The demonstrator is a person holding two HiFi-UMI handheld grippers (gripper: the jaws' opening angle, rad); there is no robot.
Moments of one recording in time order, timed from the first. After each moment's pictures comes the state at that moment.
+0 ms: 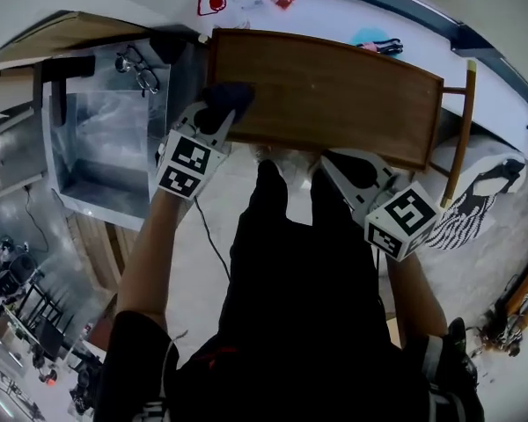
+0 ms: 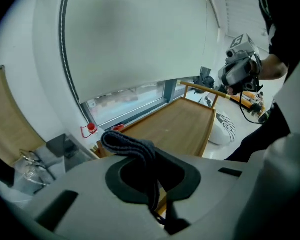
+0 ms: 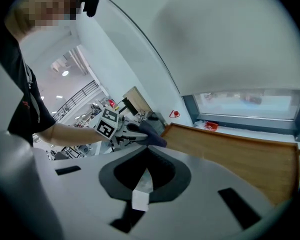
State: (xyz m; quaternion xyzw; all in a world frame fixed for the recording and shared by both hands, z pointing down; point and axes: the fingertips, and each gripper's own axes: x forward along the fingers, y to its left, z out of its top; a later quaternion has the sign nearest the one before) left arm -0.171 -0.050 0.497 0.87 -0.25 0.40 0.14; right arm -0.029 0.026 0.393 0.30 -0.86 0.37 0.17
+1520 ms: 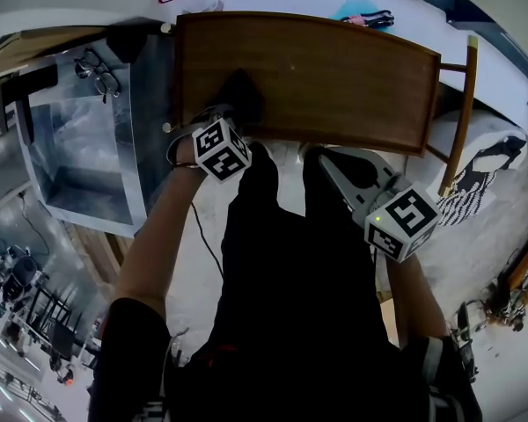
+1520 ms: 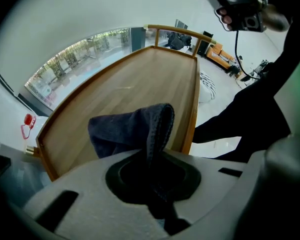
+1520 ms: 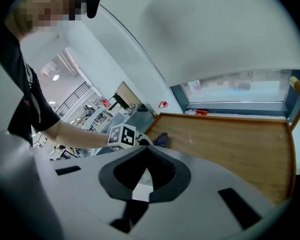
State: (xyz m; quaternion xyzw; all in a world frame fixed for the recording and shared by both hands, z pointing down) left arm -0.119 0.025 0.641 0.80 -0.07 0.59 0.12; right arm 0.007 0.045 0.436 0.32 -0.83 0.42 0.18
